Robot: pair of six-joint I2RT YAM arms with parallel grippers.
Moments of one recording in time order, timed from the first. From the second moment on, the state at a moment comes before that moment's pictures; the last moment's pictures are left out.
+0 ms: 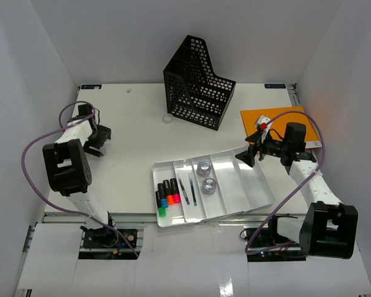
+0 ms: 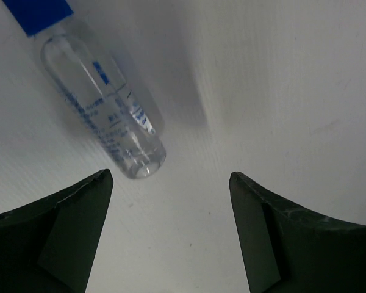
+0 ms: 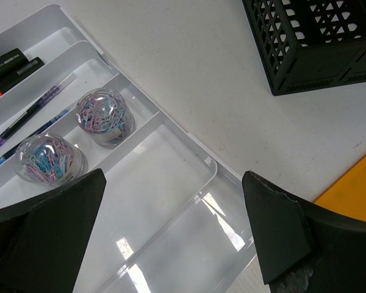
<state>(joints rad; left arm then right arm) 0.20 1.79 1.25 -0.65 -0.15 -1.02 -0.04 1.17 0.70 -0.16 -1.02 -0.52</state>
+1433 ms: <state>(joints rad) 0.43 1.64 1.10 -0.73 -0.41 -0.84 -0.04 1.21 0.70 -0.16 -1.01 -0.51</state>
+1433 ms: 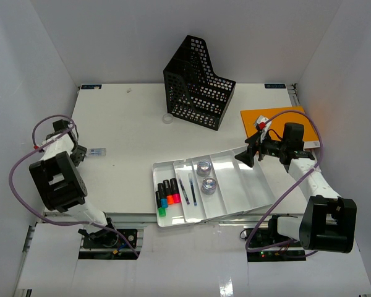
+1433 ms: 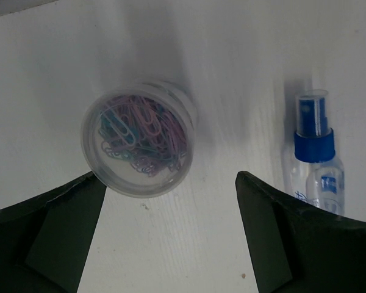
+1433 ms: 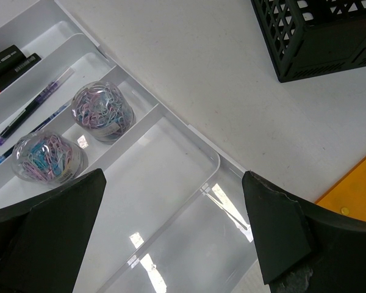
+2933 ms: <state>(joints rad) -0.57 1.10 0.79 -0.34 0.53 -0.62 -0.07 1.21 0.70 -0.17 -1.01 -0.54</state>
